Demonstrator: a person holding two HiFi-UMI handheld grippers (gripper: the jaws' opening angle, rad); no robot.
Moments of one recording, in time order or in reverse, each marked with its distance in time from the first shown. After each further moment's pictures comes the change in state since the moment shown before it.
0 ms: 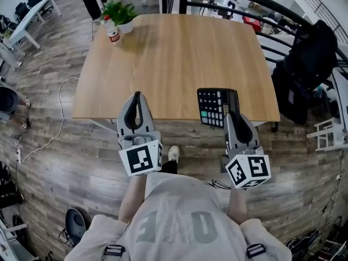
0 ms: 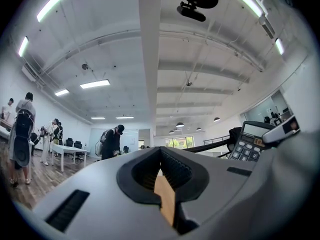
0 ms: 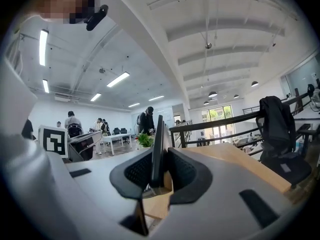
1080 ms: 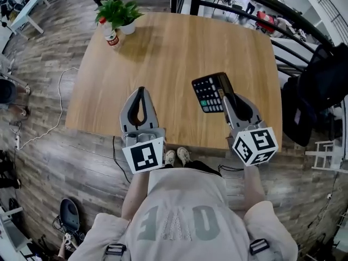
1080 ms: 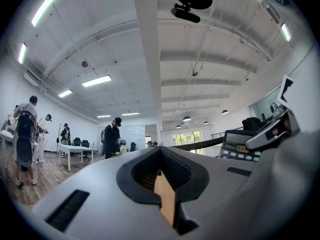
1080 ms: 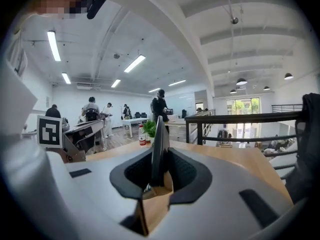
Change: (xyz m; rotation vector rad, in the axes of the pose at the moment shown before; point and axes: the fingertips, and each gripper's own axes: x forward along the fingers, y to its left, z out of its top) left arm 0.124 -0.013 -0.002 0.014 0.059 0.086; right arm 0.171 -0.058 0.047 -0.150 0.183 0.260
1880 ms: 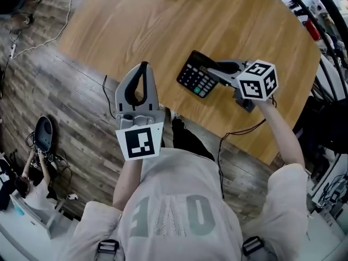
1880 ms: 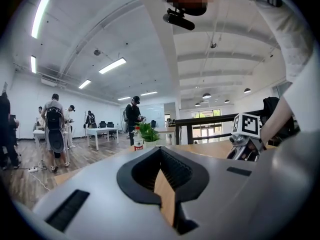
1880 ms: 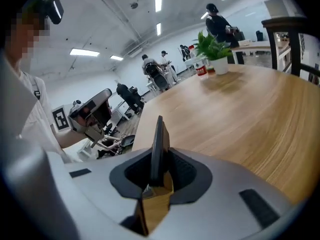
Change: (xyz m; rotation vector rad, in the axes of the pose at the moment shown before) left arm -0.056 0.020 -0.128 -0.006 0.296 0.243; right arm 0.141 0.070 -0.206 -0.015 0.743 0.930
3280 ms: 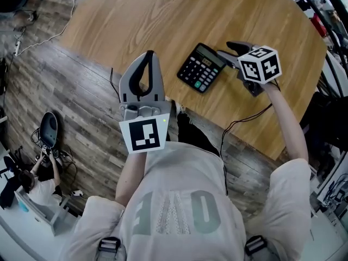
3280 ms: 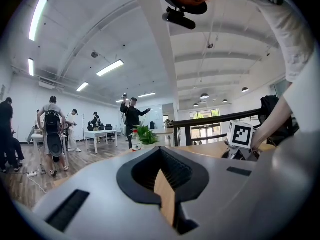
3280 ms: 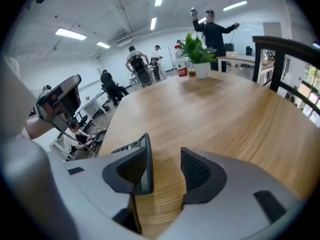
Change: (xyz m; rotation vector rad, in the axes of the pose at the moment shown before) left arm 0.004 -0.004 0.011 0.026 -0.018 -0.009; right arm -0.005 -0.066 0.005 -0.045 0.034 -0.274
